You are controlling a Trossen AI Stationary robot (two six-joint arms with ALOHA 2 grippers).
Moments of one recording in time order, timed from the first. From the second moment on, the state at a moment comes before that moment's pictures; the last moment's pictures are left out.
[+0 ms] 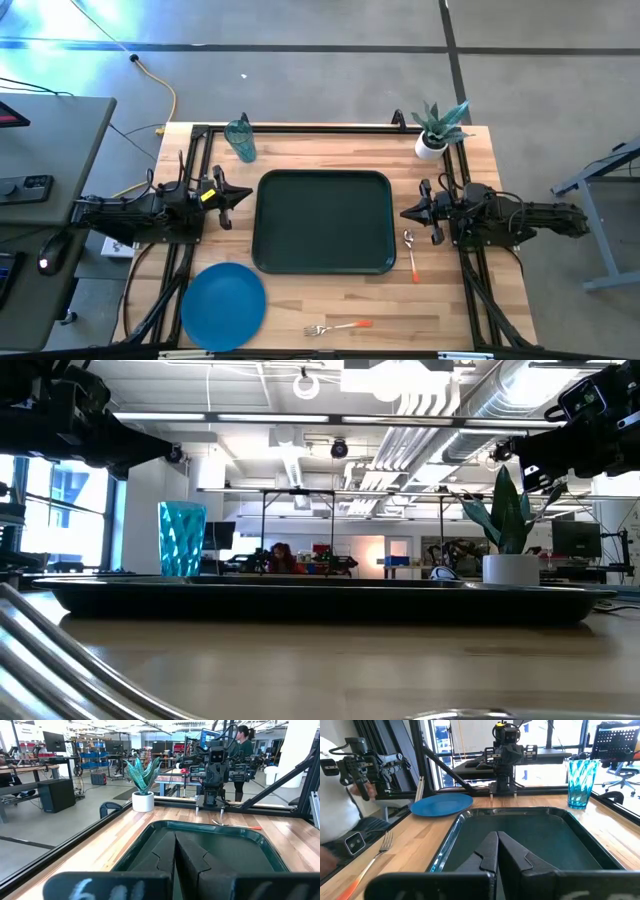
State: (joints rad) left arm 0.02 0.03 0.01 0.06 -0.25 0.01; right arm -0.09 0.08 0.01 0.05 -0.21 0.04
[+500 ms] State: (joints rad) left arm 0.02 0.03 0.01 0.05 -0.25 -0.04; right arm -0.09 0.08 0.01 0.05 -0.21 0.04
